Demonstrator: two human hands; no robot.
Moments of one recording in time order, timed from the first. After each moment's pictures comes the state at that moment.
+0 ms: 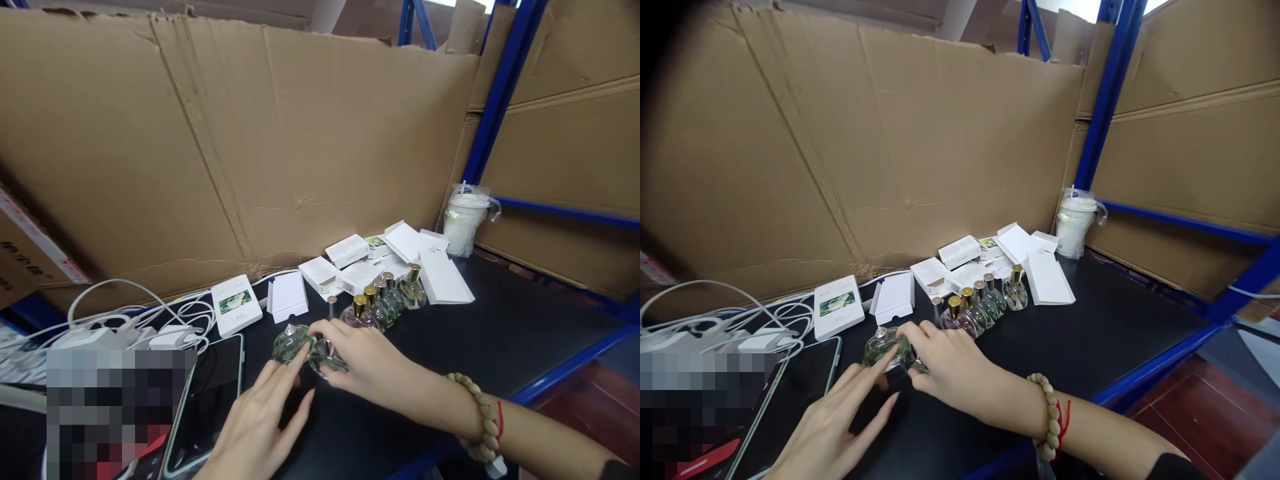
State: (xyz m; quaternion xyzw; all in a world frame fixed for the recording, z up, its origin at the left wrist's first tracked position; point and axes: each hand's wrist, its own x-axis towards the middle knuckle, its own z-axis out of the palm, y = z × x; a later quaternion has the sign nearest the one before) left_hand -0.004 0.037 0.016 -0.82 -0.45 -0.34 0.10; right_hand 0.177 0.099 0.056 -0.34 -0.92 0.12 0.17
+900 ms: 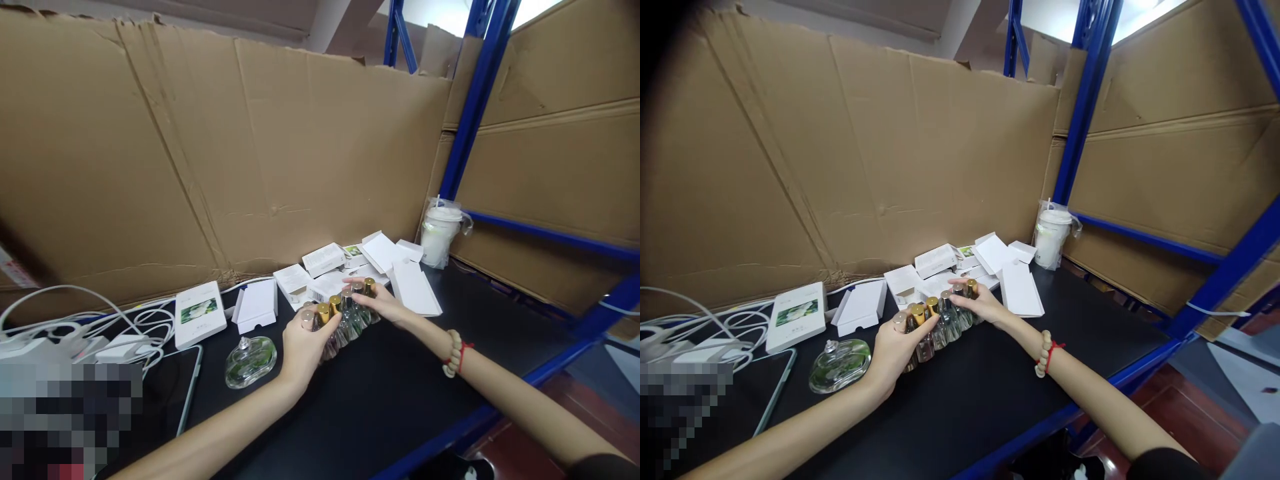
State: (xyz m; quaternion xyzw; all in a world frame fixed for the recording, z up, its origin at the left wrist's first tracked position) left_hand 0.114 0.126 0.035 -0.46 -0.58 -0.57 -0.35; right_hand 0.273 0.205 0.046 -0.40 -0.69 0.46 0.39
